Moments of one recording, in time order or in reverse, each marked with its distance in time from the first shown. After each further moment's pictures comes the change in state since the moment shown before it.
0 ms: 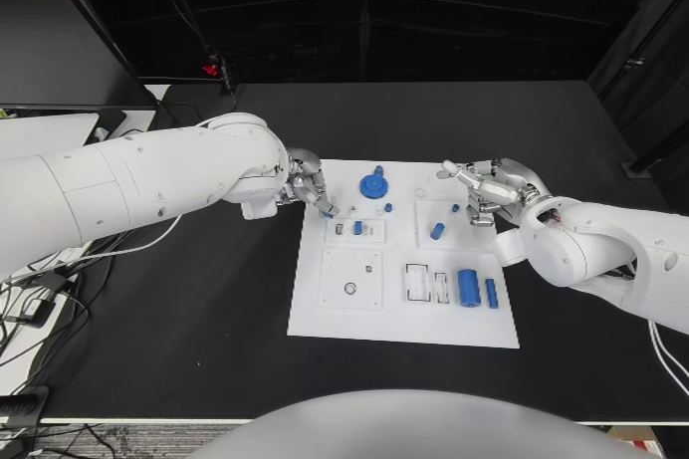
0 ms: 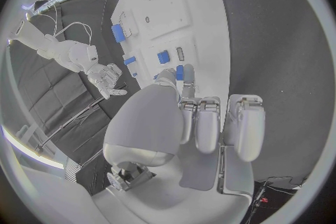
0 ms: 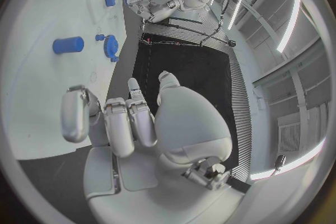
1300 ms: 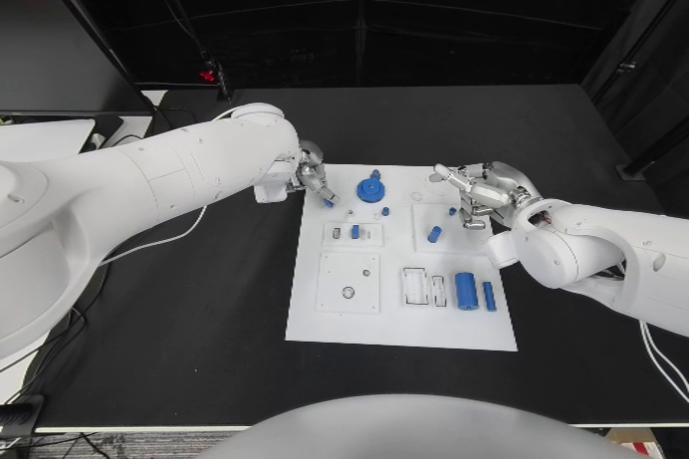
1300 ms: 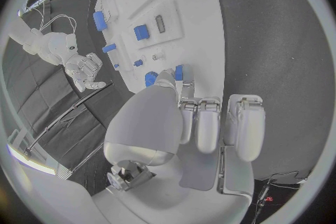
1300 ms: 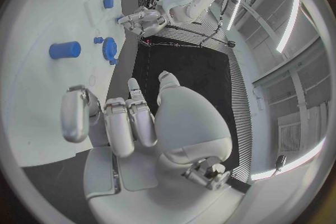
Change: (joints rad) left arm -0.033 0.237 0.000 -0.407 -0.029 0.109 0.063; left_hand -0.023 0.023 -0.050 -0.013 -0.028 -0.007 -0.007 0.000 -0.002 0.004 0.004 -0.002 -0.001 0.000 0.000 0.000 0.000 0.000 0.000 0.000 0.000 0.000; right arm 0.000 0.013 0.000 -0.004 0.000 0.002 0.000; right_hand 0.000 0.000 0.000 0.000 0.000 0.000 0.000 -0.005 0.000 0.000 0.000 0.000 0.000 0.000 0.000 0.000 0.000 0.000 0.000 0.000 0.000 0.000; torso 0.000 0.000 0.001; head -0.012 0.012
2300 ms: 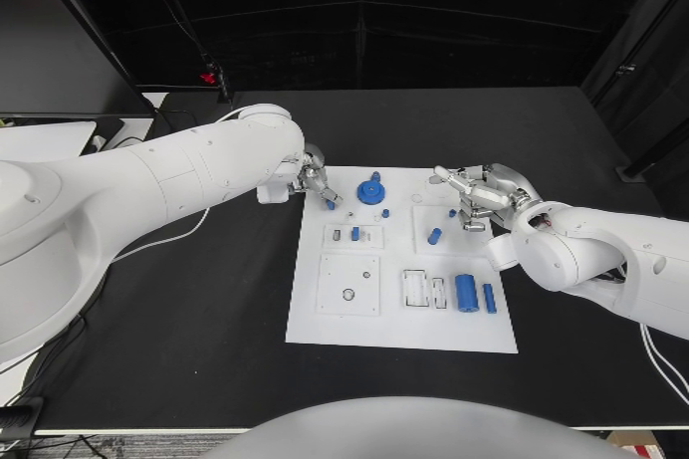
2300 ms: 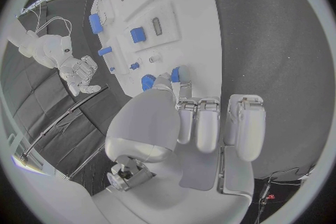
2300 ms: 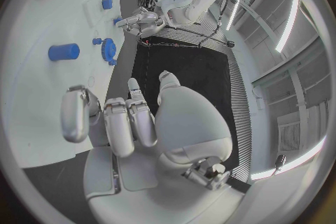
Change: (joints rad) left arm 0.000 0.030 0.000 -0.030 -0.019 0.038 -0.043; left_hand -0.120 0.086 -0.112 0.010 -0.016 -0.022 0.003 0.015 0.016 -0.002 -0.002 0.001 0.004 -0.005 -0.001 0.000 0.000 0.000 0.000 0.007 0.000 0.000; right arm 0.000 -0.001 0.000 0.005 0.001 0.001 0.005; right_hand -0.004 -0.004 0.000 0.000 -0.009 0.000 0.000 0.000 0.000 0.000 0.000 0.000 0.000 0.000 0.000 0.000 0.000 0.000 0.000 0.000 0.000 0.000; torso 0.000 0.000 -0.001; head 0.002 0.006
